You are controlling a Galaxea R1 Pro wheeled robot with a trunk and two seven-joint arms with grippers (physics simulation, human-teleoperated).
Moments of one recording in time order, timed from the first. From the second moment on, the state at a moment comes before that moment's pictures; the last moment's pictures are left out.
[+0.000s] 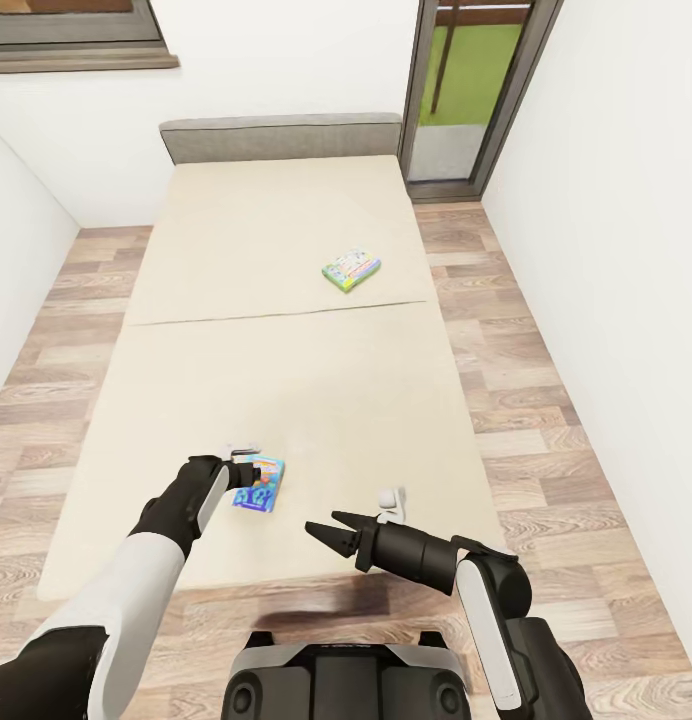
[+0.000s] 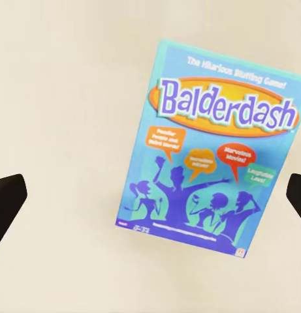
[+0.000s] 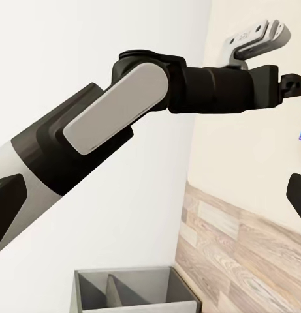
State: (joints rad) left arm -0.89 -0.02 0.06 -0.65 0.00 0.63 0.09; right arm -0.29 0.17 0.07 -1.58 -0.28 0.84 0.85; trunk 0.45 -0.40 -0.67
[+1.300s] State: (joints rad) left arm -0.89 -0.03 0.07 -0.65 0.00 0.63 0.09; right arm -0.29 0.17 0.08 -1.58 -0.28 0.84 0.85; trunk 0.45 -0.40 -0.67
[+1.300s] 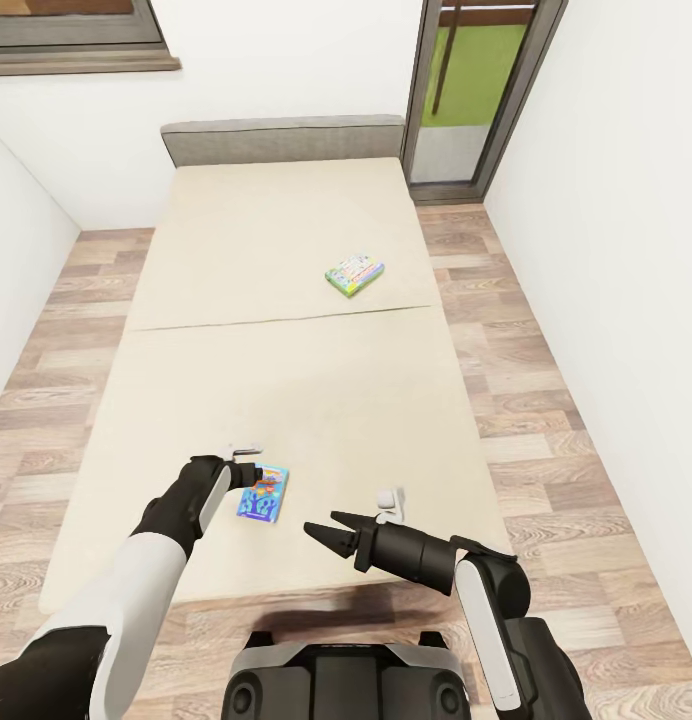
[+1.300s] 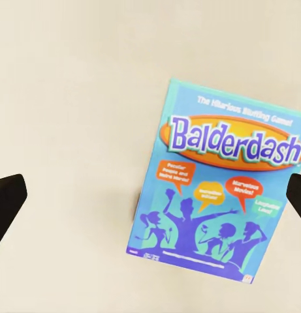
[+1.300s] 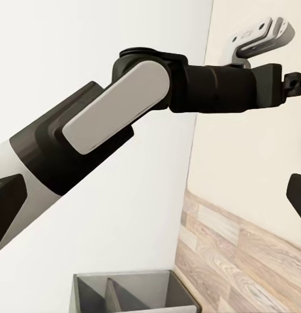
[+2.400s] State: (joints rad) left arm -0.99 -0.02 0.08 -0.70 0.00 0.64 0.09; right arm -0.30 0.17 0.08 -1.58 -0.28 0.85 0.86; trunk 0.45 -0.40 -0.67
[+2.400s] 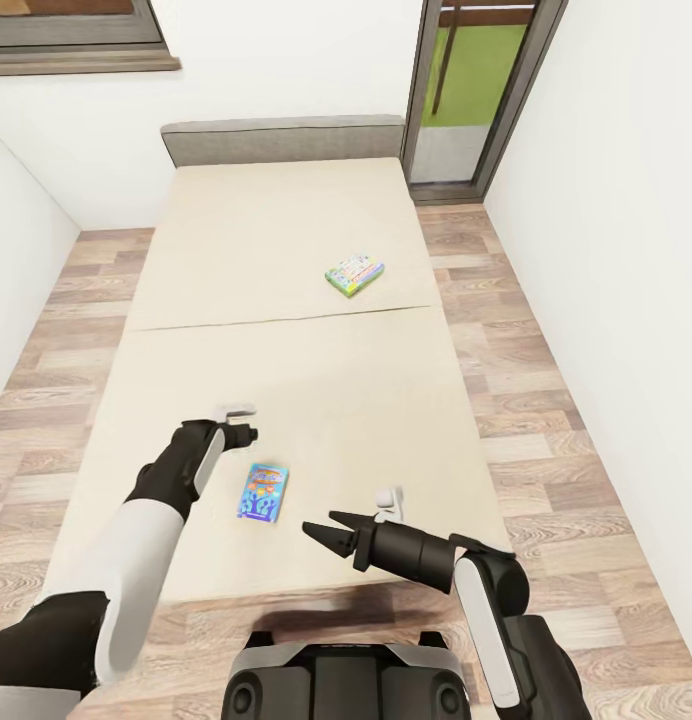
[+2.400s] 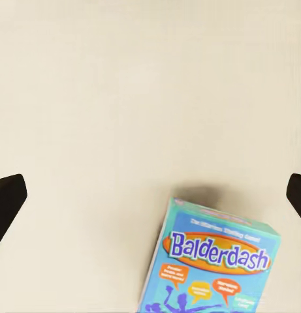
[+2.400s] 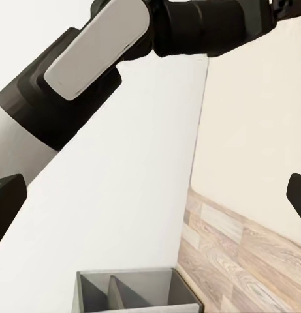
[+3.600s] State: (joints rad) left arm -1.03 -0.03 0.08 -0.58 0.00 0.48 0.09; right arm -0.45 0.17 0.08 -1.58 -0.29 0.98 0.85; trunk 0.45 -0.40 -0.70
